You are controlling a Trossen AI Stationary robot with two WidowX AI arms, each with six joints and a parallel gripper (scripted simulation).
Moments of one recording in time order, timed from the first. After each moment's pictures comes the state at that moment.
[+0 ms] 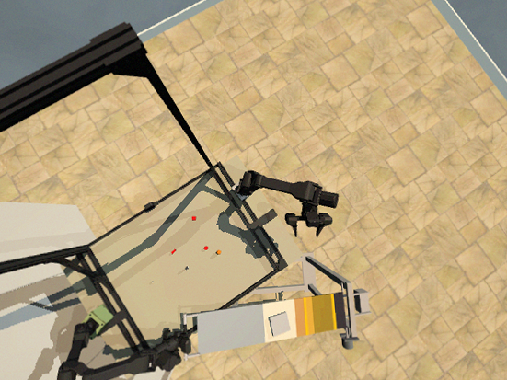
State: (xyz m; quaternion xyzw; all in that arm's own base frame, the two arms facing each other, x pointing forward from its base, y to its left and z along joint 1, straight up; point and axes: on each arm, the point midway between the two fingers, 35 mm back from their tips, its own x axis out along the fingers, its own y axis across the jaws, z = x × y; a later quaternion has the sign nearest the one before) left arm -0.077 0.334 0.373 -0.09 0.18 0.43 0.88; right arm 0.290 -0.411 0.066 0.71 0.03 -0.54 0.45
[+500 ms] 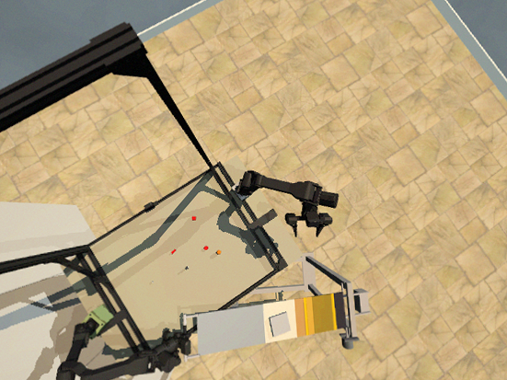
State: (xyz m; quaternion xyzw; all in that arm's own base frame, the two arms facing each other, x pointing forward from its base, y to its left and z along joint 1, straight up) left arm -0.077 0.334 0.373 -0.09 0.18 0.43 0.88; right arm 0.291 -0.412 0.075 0.71 0.02 -0.54 0.45
